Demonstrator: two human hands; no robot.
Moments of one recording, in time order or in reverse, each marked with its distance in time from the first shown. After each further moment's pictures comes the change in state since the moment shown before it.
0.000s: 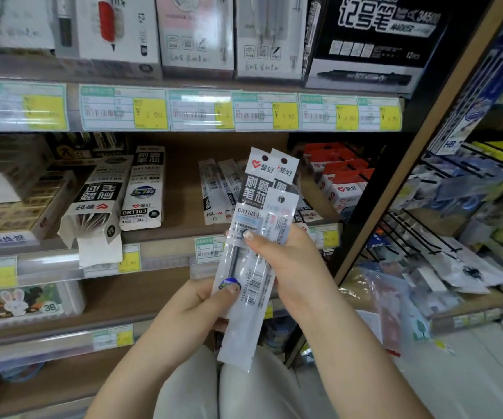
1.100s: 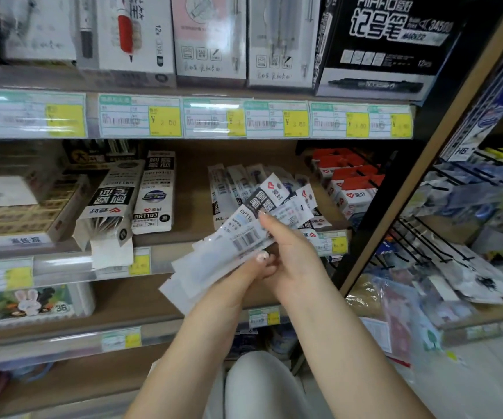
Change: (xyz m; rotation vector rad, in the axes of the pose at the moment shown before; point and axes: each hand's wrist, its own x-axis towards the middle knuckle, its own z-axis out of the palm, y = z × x) left_hand 0.019 0.024 0.033 -0.490 0.200 0.030; right_hand 0.022 0.002 0.012 0.485 0.139 0.285
